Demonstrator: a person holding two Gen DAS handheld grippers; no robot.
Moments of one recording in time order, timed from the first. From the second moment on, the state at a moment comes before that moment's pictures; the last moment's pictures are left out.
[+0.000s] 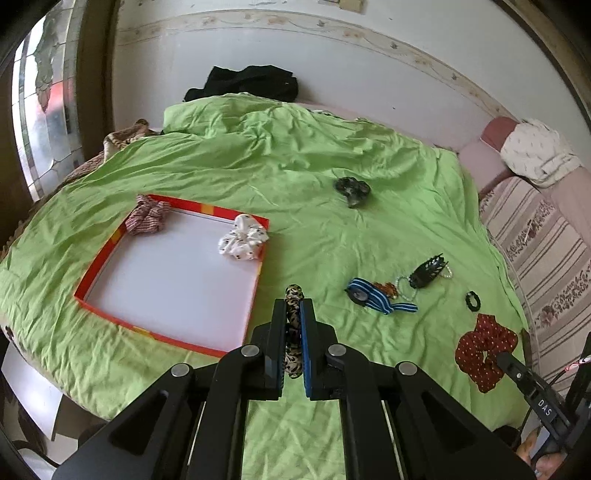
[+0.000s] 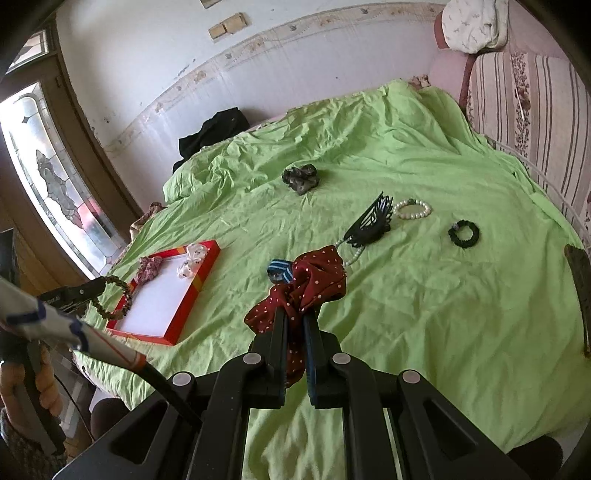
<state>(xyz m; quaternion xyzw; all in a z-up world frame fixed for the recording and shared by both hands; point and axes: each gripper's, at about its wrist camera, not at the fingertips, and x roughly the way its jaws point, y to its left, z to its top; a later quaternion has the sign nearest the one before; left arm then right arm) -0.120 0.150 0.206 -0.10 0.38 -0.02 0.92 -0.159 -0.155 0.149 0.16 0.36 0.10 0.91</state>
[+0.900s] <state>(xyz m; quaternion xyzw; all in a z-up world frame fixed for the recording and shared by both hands) -0.063 0.335 0.133 -0.18 0.42 0.03 0.89 -0.046 0.057 0.129 0.09 0.46 0.25 0.85</state>
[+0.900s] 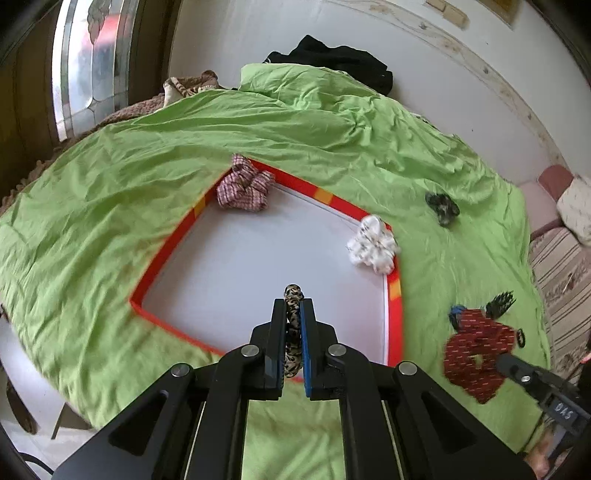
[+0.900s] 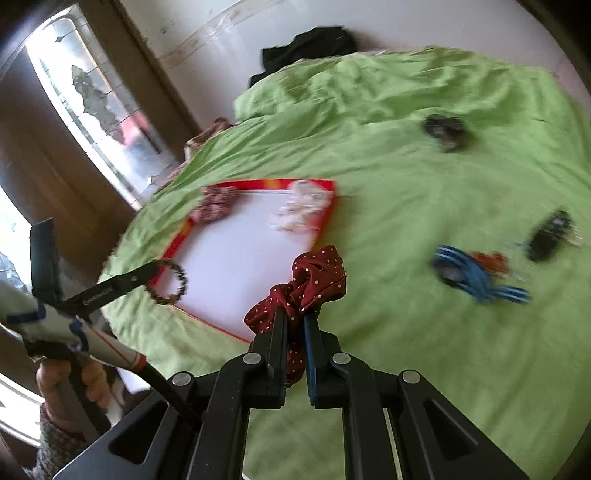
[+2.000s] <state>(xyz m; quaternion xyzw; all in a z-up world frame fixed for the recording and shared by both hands) -0.042 0.383 0.128 -0.16 0.43 0.12 0.88 -0.057 0.120 0.106 0.00 0.44 0.27 0.86</state>
